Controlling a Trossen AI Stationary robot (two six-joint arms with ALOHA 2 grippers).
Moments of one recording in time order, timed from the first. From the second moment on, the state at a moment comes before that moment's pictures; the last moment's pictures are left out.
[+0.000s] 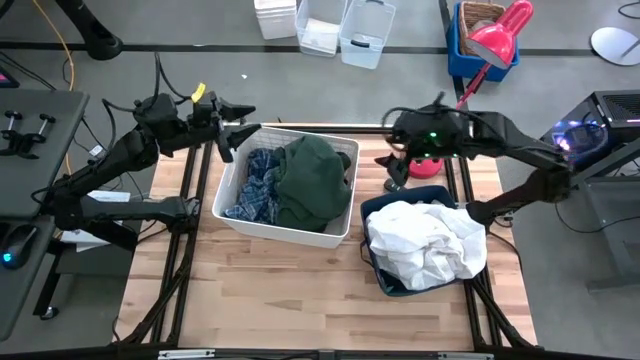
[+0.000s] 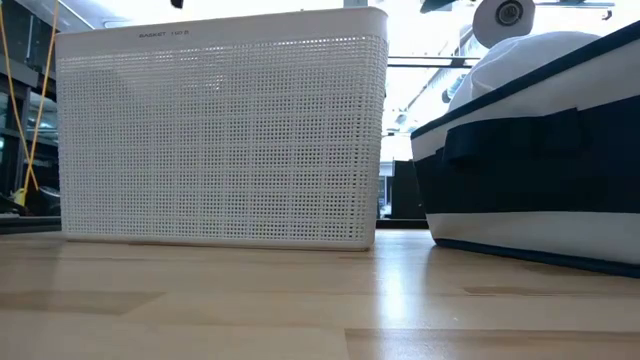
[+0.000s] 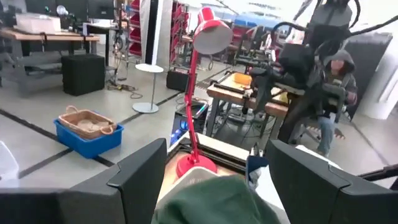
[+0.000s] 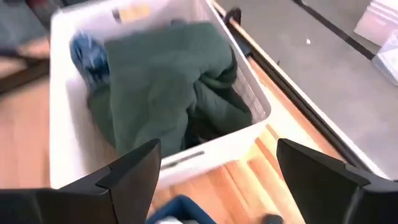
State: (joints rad) left arm 0.47 0.88 1.12 -0.28 0.10 -0.15; right arm -0.14 1.33 1.72 -1.13 0.19 0.28
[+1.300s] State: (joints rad) left arm 0.57 0.03 0.12 0.25 0.10 -0.56; right arm -0.11 0.69 0.89 -0.41 0.20 0.75
